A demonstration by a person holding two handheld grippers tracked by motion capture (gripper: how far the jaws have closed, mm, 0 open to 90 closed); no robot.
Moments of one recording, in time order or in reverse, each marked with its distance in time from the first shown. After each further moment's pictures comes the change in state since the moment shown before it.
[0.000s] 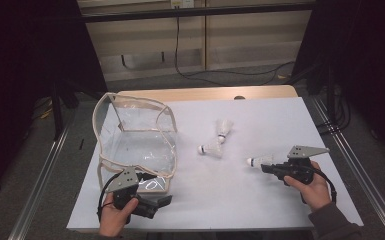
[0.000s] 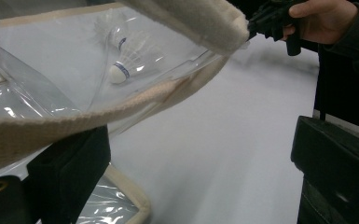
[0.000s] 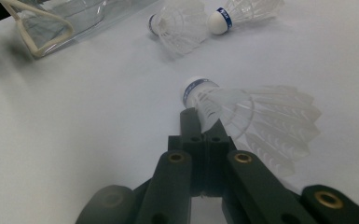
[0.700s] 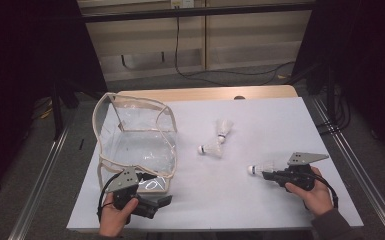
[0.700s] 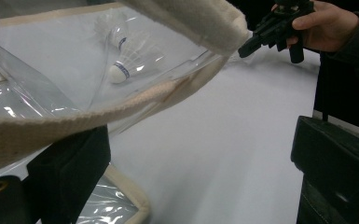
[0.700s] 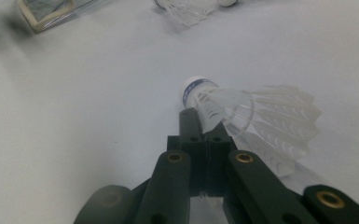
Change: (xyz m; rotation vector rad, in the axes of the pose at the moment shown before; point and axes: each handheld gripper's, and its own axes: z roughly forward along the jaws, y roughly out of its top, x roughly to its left) left arm 0.000 0.000 0.000 -0.002 0.001 -0.005; right arm 0.002 -0.018 -0.001 0.048 0.016 -0.014
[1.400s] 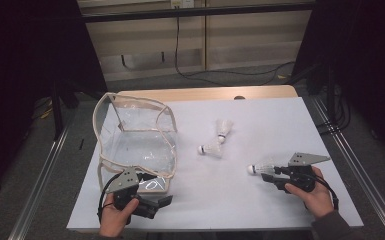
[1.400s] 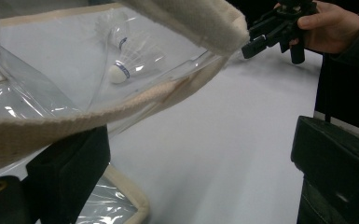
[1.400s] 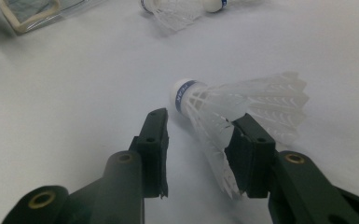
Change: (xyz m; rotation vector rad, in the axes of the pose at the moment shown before) left arm -0.001 0.000 0.001 -0.002 0.006 -0.003; right arm 0.002 -0.001 -0.001 -0.020 -0.061 -0.012
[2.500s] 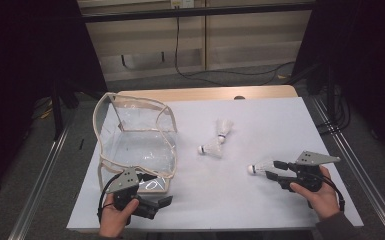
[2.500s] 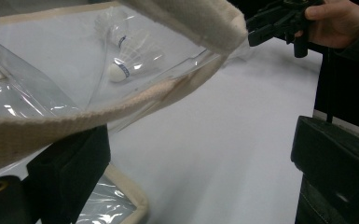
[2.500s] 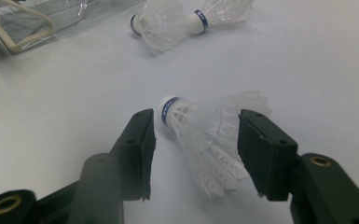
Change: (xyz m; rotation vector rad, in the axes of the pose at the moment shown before) left arm -0.001 0.000 0.000 0.008 0.000 0.001; right arm -0.002 0.003 -0.015 -0.065 -0.057 0.003
